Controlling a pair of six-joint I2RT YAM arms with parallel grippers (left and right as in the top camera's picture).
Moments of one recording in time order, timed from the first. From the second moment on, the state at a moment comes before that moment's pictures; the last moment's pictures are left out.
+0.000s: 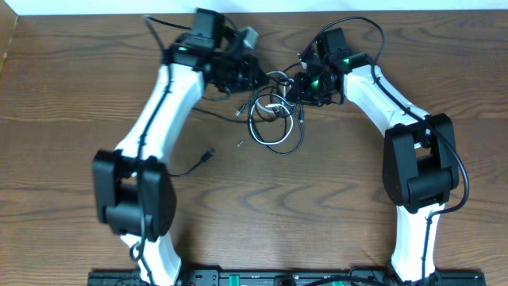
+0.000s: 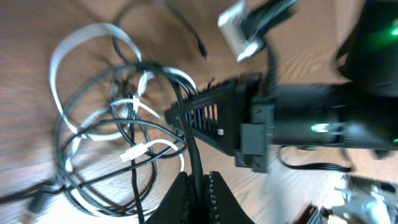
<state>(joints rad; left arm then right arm) -0.21 1.91 1.68 -0.78 0.68 -0.28 0.31 2.18 1.67 -0.67 -0.48 0.36</state>
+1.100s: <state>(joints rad) 0.20 1.64 1.68 -1.04 0.45 -0.25 -0.02 2.02 1.67 -0.96 -0.49 -0.04</state>
